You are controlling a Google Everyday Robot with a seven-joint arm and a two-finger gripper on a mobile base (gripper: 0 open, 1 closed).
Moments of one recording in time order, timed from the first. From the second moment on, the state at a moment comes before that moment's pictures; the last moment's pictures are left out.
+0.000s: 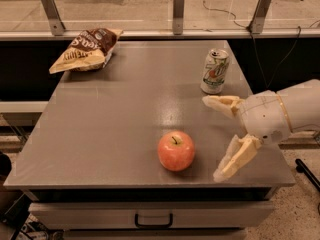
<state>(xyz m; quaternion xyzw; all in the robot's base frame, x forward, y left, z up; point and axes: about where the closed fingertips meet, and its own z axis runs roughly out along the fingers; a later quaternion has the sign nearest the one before) 0.432 -0.109 0.870 -0.62 0.62 0.29 0.39</state>
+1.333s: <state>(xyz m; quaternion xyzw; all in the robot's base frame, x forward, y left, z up) 0.424 -0.063 0.849 -0.63 0.53 0.39 0.41</state>
